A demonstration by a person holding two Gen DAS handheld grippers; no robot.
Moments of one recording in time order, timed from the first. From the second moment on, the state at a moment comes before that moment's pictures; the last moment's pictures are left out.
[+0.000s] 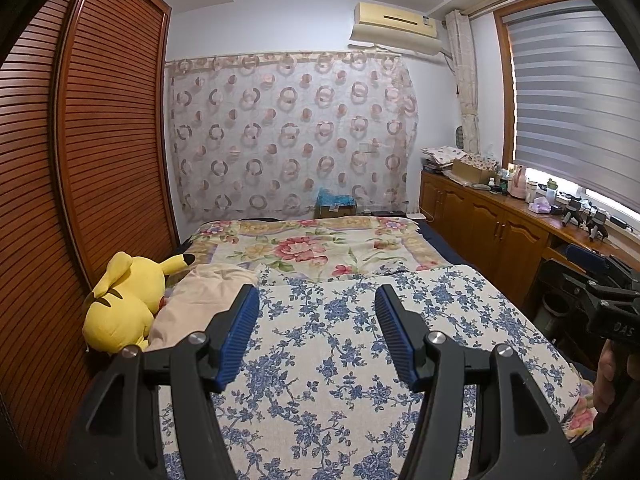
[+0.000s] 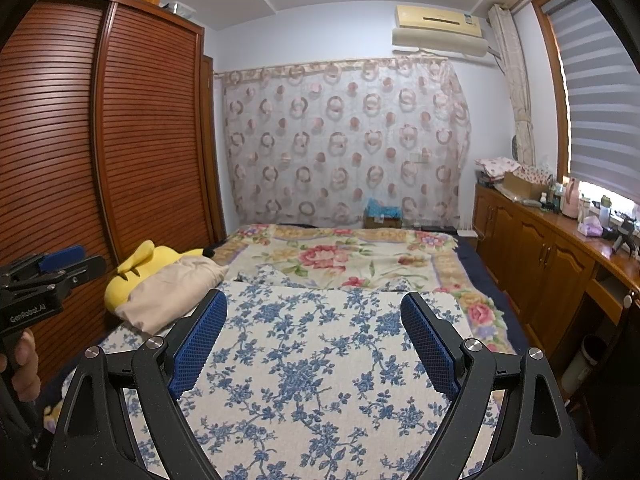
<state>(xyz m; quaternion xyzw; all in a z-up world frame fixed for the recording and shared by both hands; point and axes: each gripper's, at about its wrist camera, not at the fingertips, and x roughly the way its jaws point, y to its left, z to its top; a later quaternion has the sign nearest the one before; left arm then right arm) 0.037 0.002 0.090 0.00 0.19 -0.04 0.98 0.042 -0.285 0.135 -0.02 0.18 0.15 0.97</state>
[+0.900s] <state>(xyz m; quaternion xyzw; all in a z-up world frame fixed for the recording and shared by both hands) 0.037 0.004 0.090 0.00 0.19 -0.04 0.98 0.042 -0.285 0.137 -0.02 0.18 0.15 0.97</state>
